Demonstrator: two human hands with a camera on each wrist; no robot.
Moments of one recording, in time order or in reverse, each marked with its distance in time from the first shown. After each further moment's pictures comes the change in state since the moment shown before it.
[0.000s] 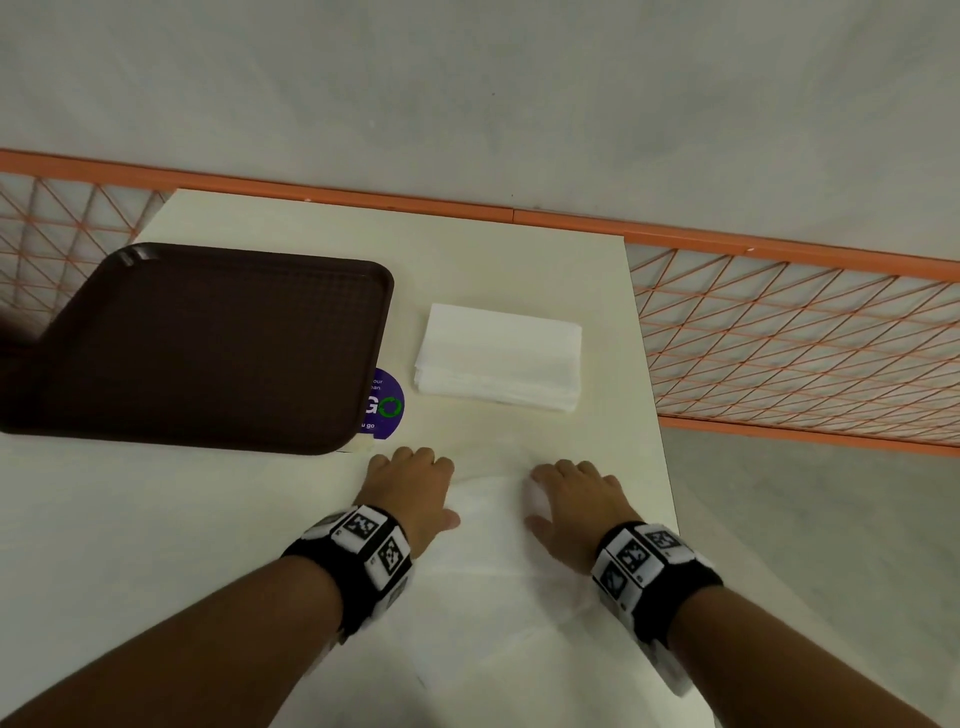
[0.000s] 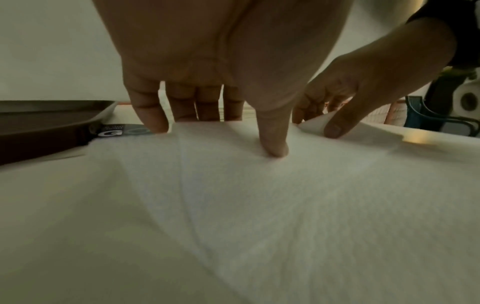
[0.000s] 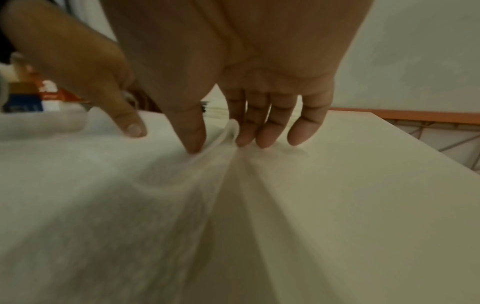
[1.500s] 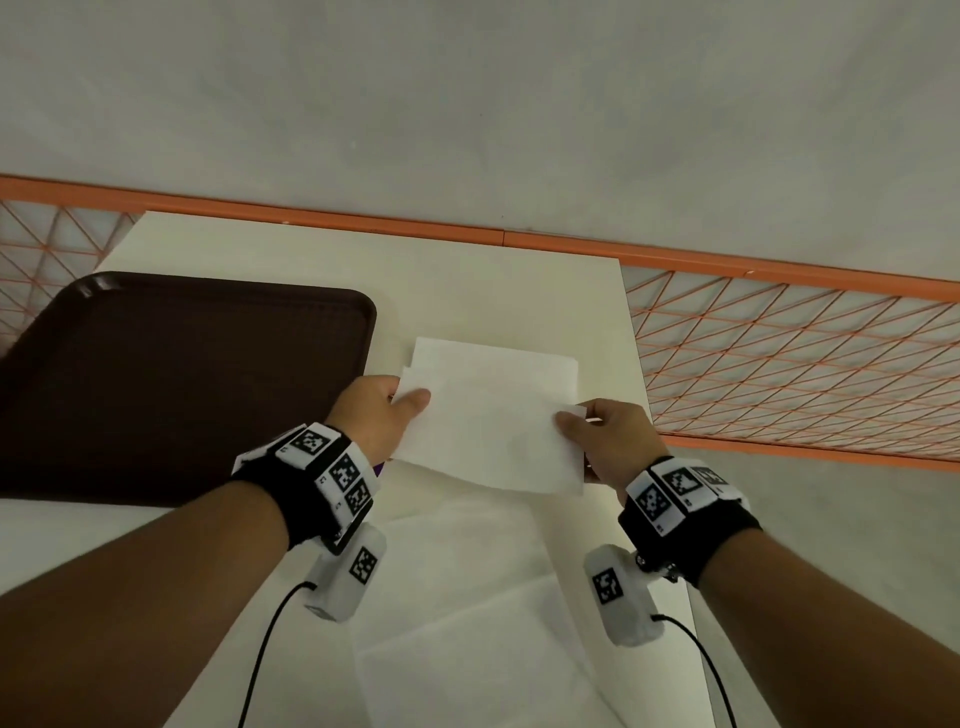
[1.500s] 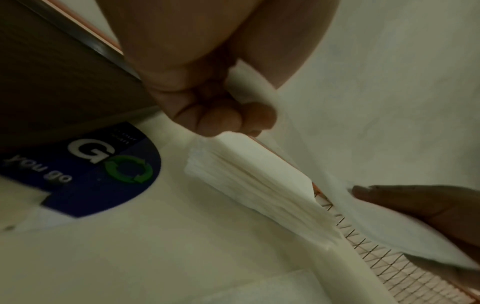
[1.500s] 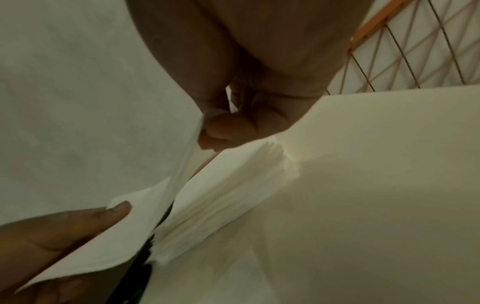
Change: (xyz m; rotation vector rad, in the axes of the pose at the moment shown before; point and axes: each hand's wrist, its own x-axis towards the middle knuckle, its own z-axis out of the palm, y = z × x) left_hand 0.080 -0.052 -0.066 -1.016 0.354 -0.177; right_hand 0.073 0.043 -0.070 1.232 0.271 0.394
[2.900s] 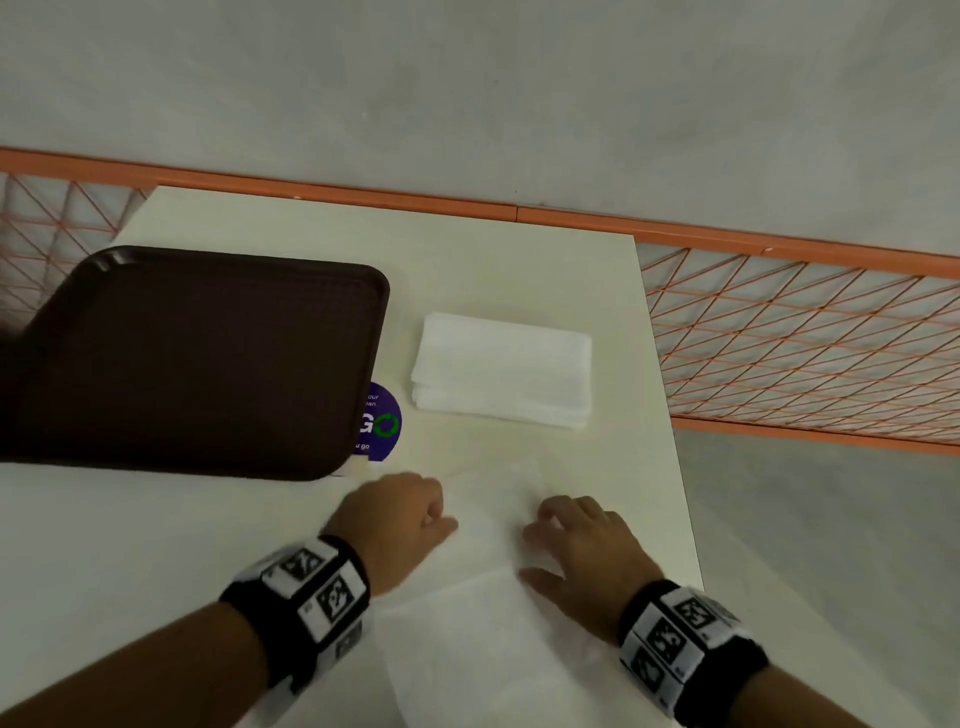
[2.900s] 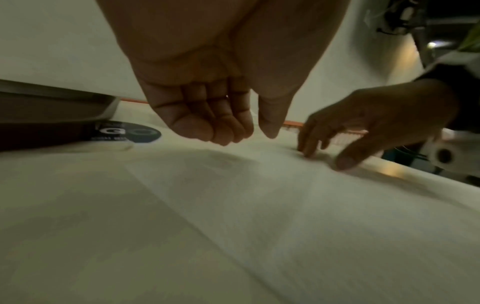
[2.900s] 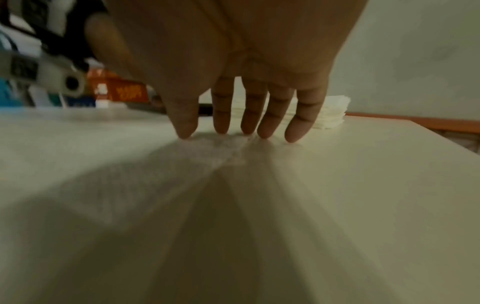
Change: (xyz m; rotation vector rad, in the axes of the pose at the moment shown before) left_hand -0.099 -0.038 0.021 0.625 -0.249 0.206; right_hand -0.093 0.065 0.026 -1.137 -0.395 -0.435
